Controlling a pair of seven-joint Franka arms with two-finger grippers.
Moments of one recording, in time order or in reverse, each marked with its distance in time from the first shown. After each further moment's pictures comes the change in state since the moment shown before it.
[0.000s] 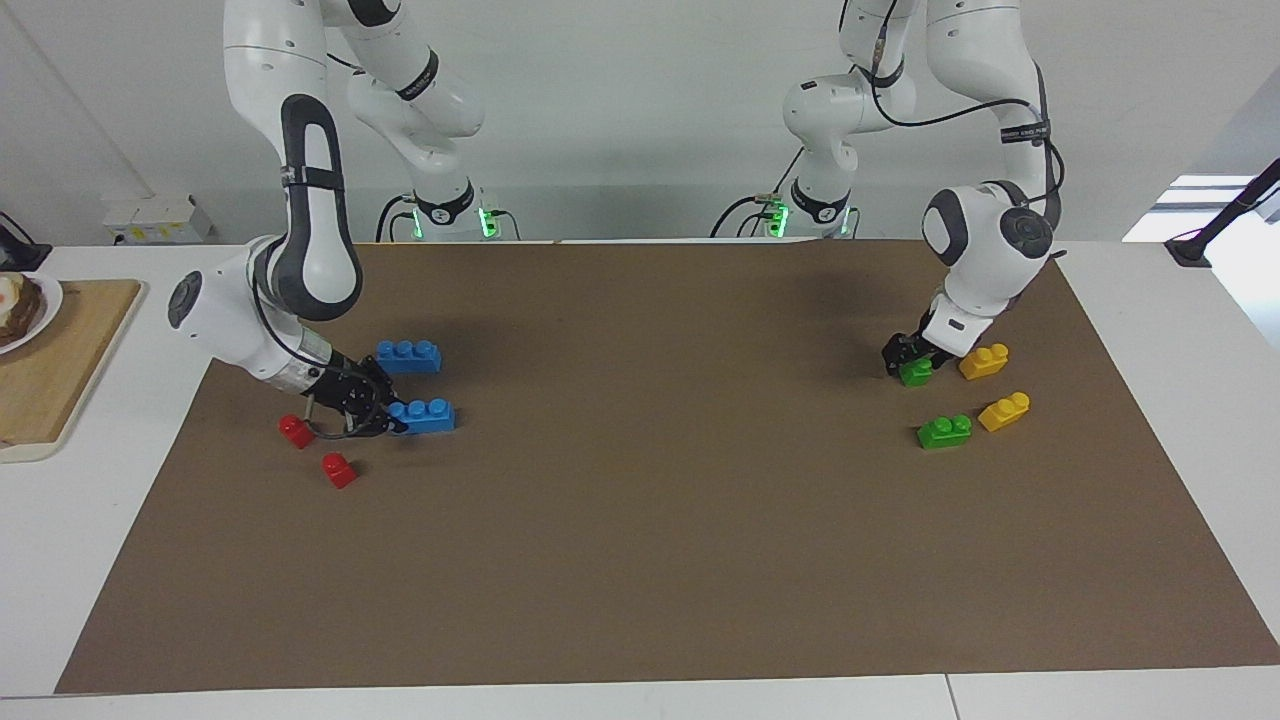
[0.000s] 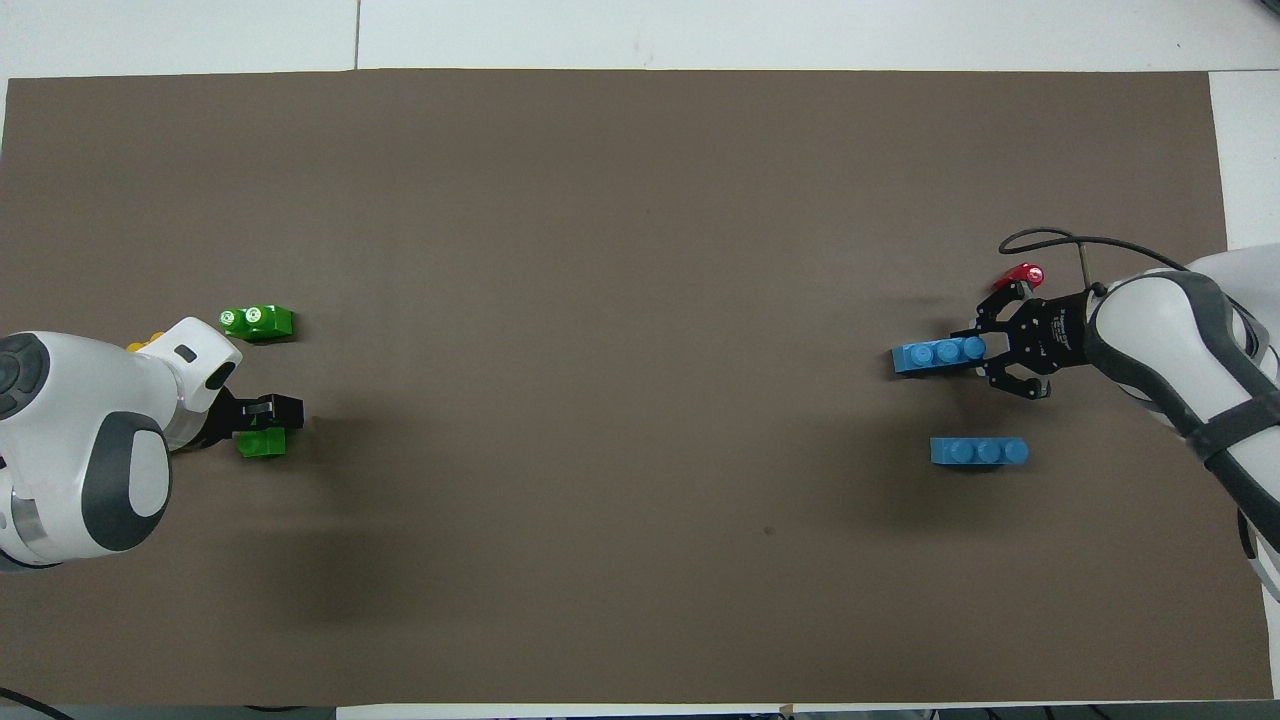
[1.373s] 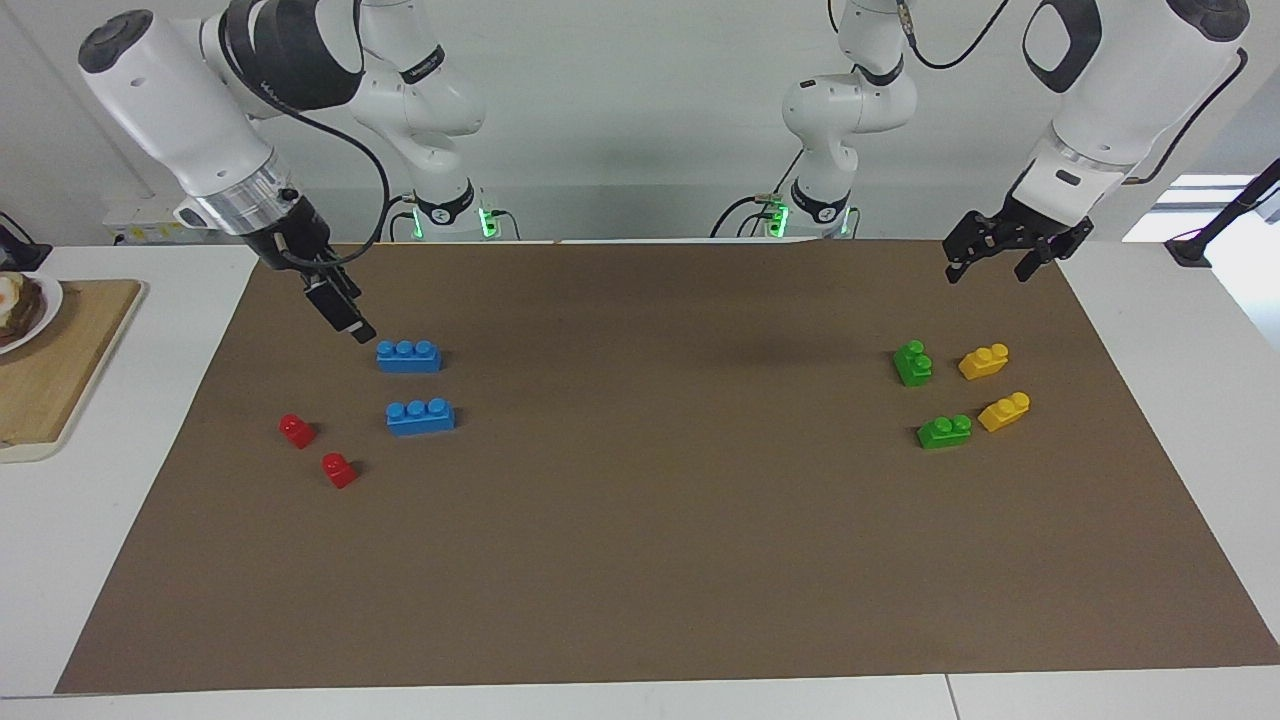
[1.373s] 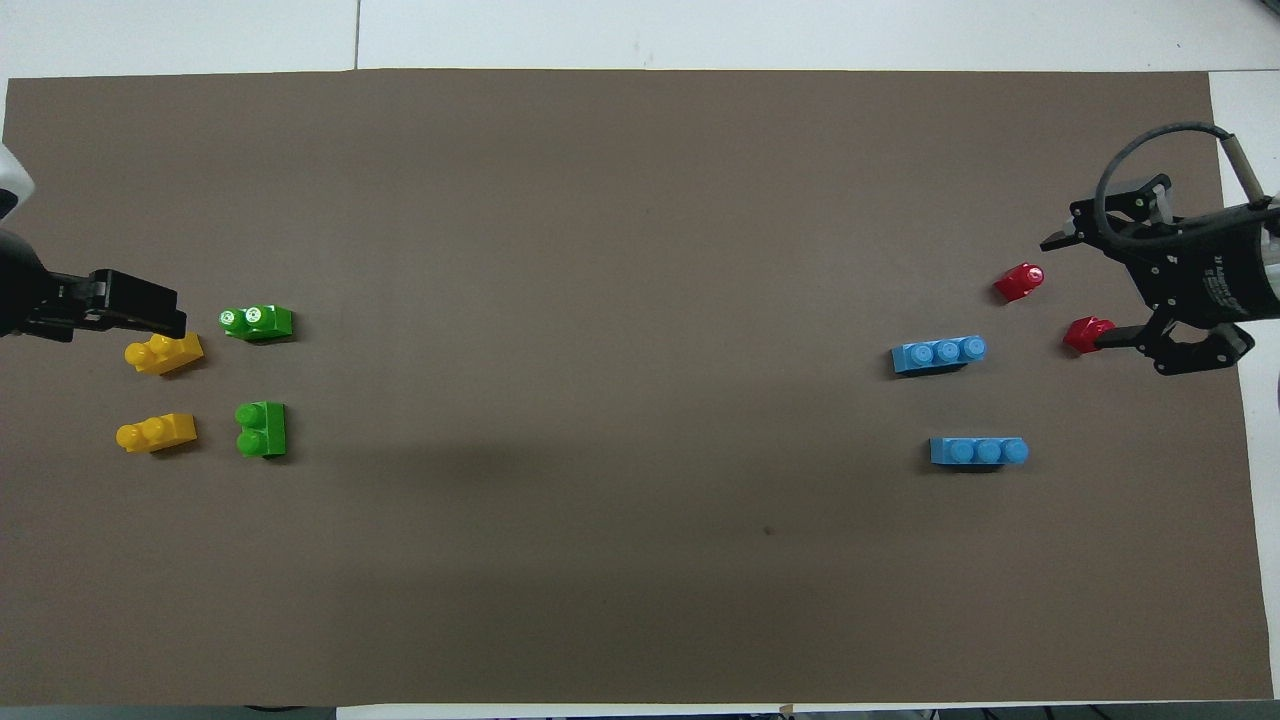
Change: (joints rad) left arm -0.101 -0.031 -0.025 0.773 0.000 -0.791 0.004; right arm 0.081 -0.332 0.034 0.313 -0.303 -0.392 -0.103
